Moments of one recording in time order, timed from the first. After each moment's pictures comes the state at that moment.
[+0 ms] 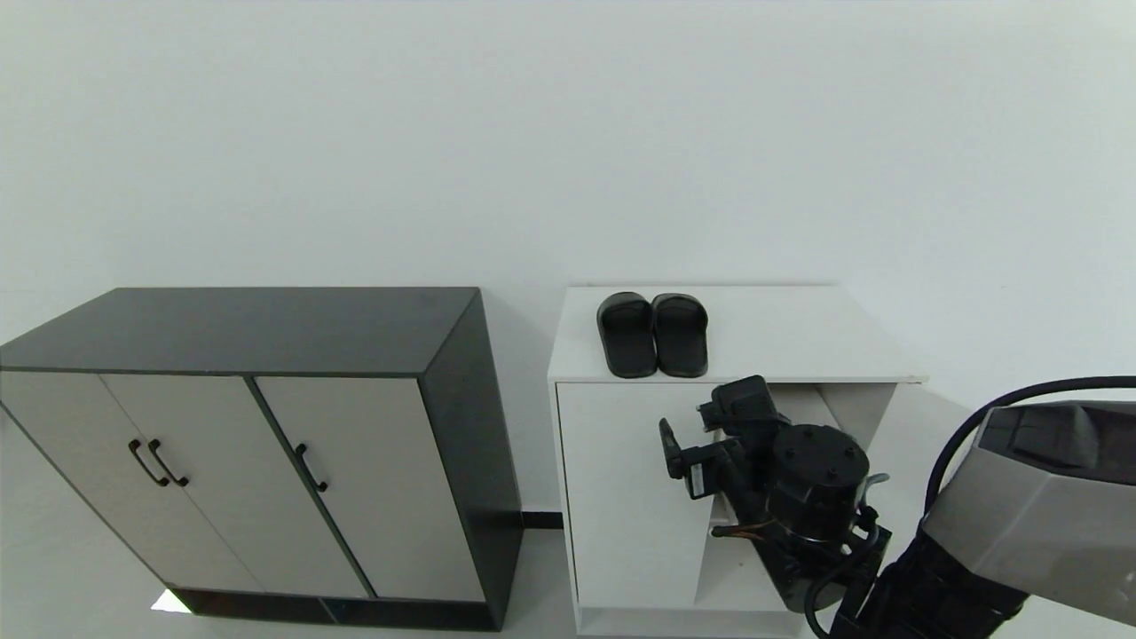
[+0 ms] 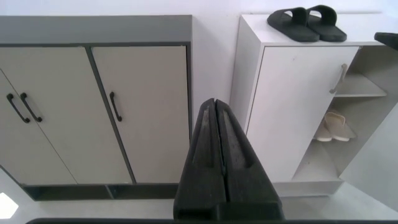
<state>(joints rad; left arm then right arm) 0.00 0.00 0.00 0.00 0.00 0.00 0.77 2.14 -0.67 -1.46 -0.57 -0.13</state>
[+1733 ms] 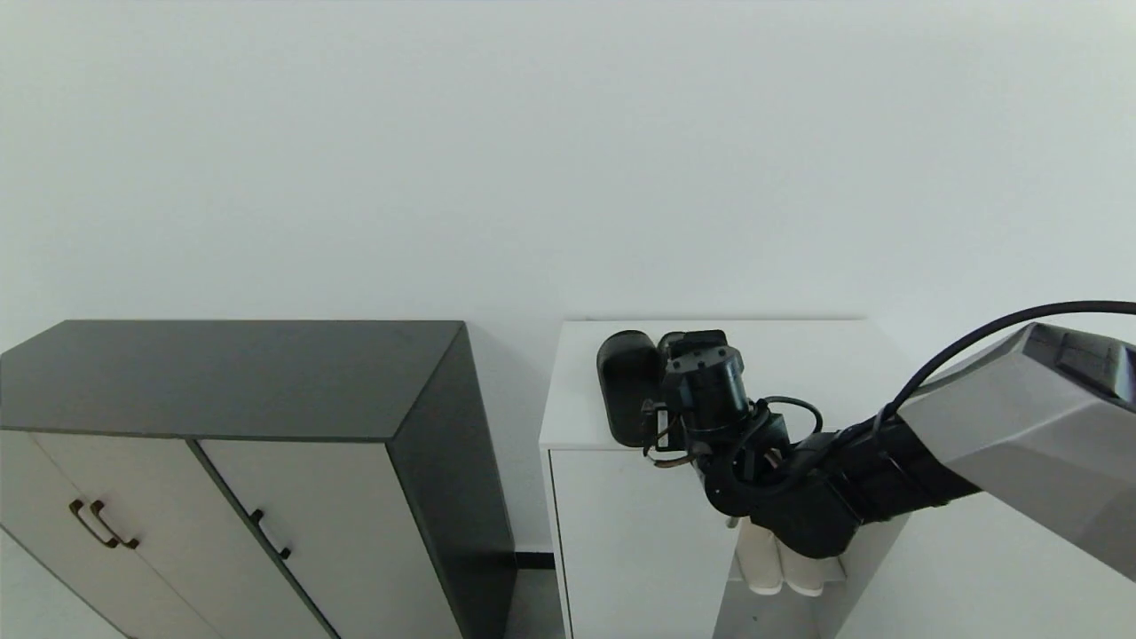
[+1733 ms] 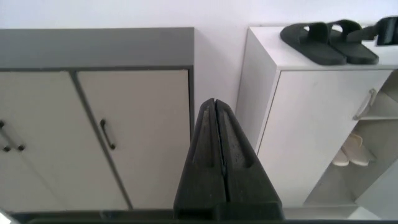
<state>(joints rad) 0.00 0.00 0.00 0.00 0.00 0.00 0.75 2.17 -1.19 -0.59 -0.67 0.26</state>
